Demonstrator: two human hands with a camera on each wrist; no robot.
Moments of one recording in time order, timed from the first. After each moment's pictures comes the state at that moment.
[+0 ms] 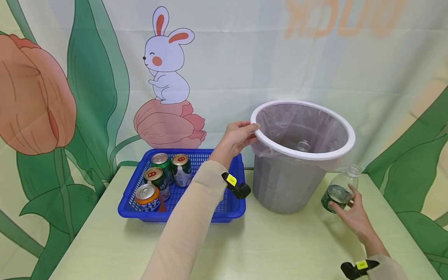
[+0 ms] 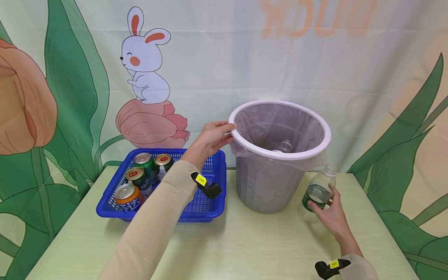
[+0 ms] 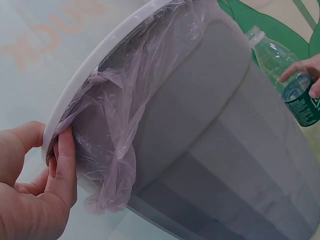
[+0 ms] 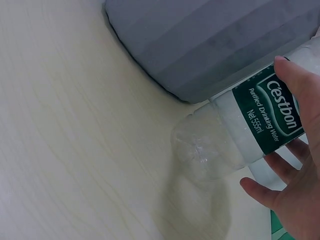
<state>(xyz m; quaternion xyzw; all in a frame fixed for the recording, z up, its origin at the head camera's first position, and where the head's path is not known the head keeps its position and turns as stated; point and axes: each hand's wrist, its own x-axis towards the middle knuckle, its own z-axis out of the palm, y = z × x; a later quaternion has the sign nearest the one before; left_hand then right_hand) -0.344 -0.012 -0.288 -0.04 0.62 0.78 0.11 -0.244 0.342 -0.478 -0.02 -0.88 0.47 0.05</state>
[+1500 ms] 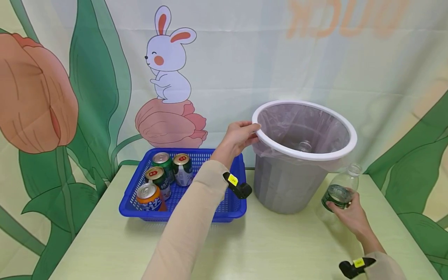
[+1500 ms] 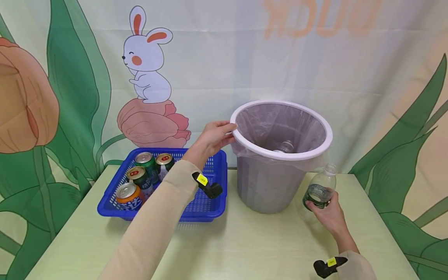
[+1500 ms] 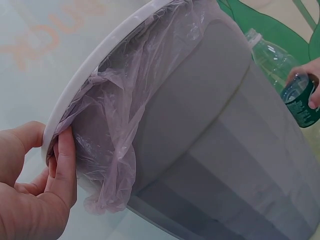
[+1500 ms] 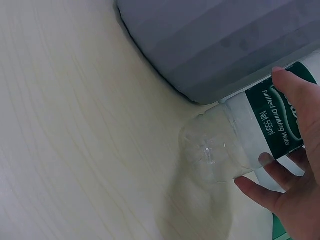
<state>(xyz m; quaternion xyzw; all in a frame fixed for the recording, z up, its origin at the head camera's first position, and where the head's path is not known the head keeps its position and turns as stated) -0.344 -0.010 -0.287 -0.04 0.62 0.78 0.10 -0.248 0.336 -0.480 -0.04 -0.89 0.45 0.05</state>
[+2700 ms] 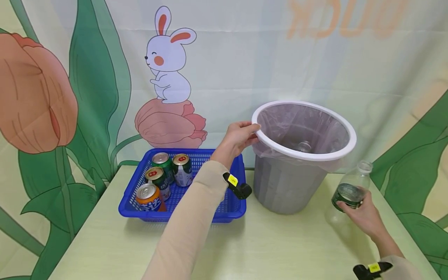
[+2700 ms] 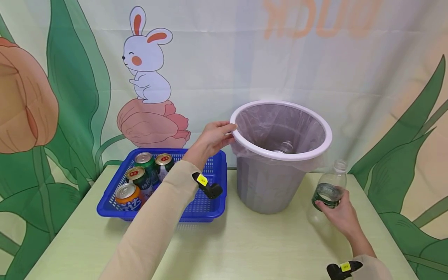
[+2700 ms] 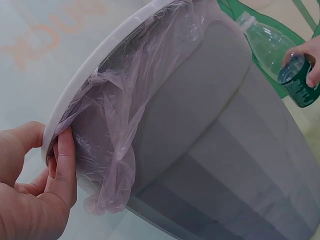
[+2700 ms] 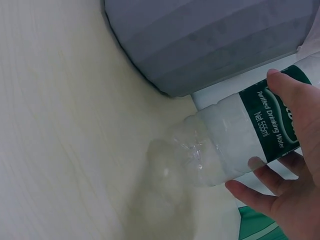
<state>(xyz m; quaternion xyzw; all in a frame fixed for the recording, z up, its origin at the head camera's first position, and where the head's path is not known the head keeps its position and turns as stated) -0.345 -0.010 -0.289 -0.04 0.61 0.78 0.10 -0.237 0.357 -0.458 -0.02 -0.92 0.37 0.08</state>
